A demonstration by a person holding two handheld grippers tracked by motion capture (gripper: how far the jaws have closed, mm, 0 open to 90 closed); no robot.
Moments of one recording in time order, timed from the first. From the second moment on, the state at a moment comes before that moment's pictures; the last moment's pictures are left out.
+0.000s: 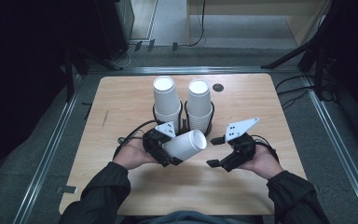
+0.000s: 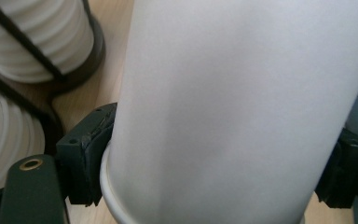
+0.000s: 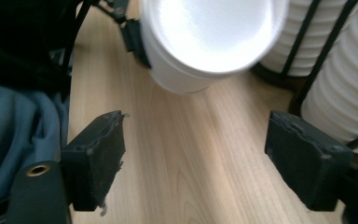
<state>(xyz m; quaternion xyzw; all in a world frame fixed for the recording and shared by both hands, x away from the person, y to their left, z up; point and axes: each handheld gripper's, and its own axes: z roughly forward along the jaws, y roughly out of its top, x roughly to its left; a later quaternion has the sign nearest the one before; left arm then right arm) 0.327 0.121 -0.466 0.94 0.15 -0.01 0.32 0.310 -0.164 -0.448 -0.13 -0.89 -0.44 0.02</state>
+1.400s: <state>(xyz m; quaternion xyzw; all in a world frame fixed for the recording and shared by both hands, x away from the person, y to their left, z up) 0.324 0.102 -0.485 0.95 0.11 -0.03 0.29 0.325 -0.126 -0.461 -0.09 -0.91 -0.40 0.04</state>
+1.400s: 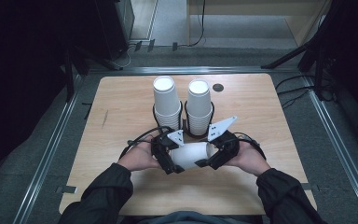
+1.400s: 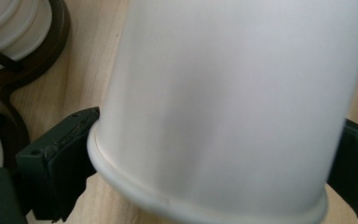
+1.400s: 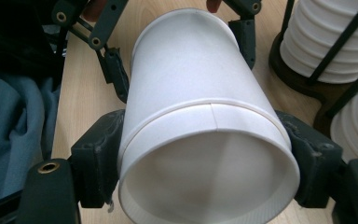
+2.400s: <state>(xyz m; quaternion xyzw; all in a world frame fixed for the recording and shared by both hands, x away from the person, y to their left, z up) 0.319 0.131 -0.468 0.89 0.14 -0.03 0.44 0.318 -0.153 -0.449 -0.12 -0.88 -0.45 0.03</state>
